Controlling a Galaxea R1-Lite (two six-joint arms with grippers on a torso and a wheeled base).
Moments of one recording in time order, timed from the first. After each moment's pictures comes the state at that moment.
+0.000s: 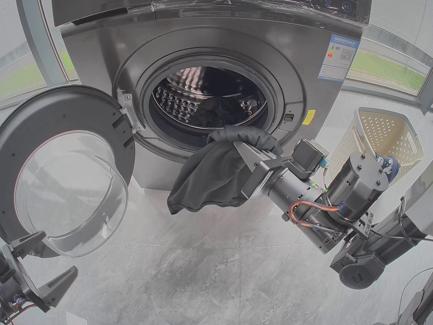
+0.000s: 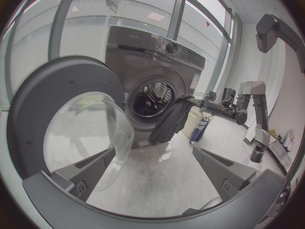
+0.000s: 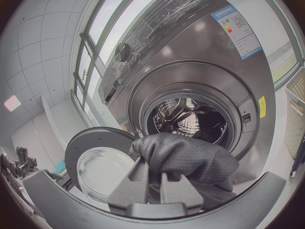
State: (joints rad) left arm -0.09 0.57 -0.18 -0.32 -0.38 0.02; right arm 0.83 1.93 -0.73 -1.51 -0.17 0.27
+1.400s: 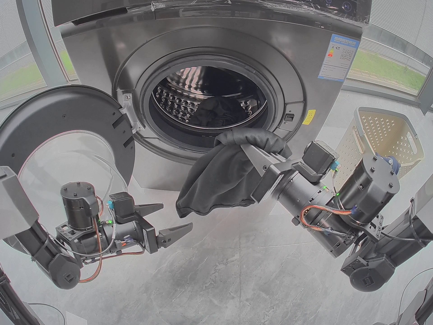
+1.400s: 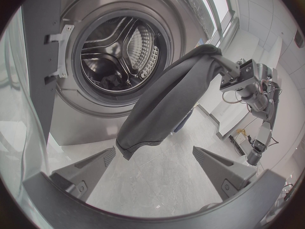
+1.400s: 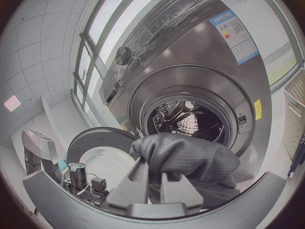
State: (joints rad) left arm -0.38 1.87 -0.37 -1.26 -0.44 -0.07; right arm 0.83 1.88 -0.67 -1.51 -0.17 0.27
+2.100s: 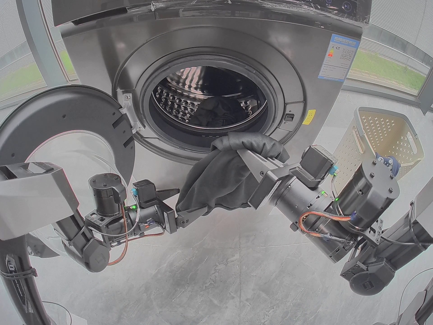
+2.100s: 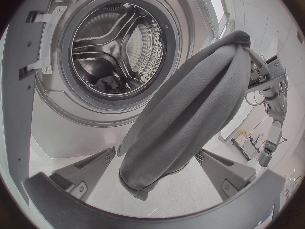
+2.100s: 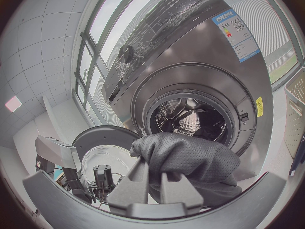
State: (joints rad) left arm -0.37 2.11 -0.61 -1.35 -0.47 -0.08; right arm 0.85 1.88 -0.66 -1.51 -0.17 0.27
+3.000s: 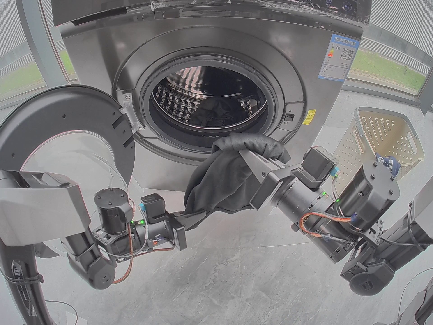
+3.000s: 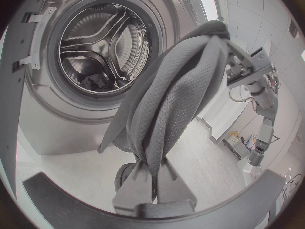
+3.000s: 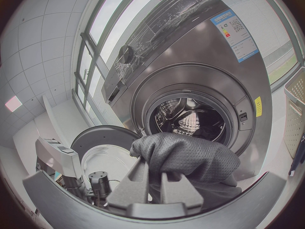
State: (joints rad) left arm -0.46 2.15 -0.51 -1.52 -0.47 -0.12; right arm 0.84 1.88 -0.65 -1.53 -0.17 0.27
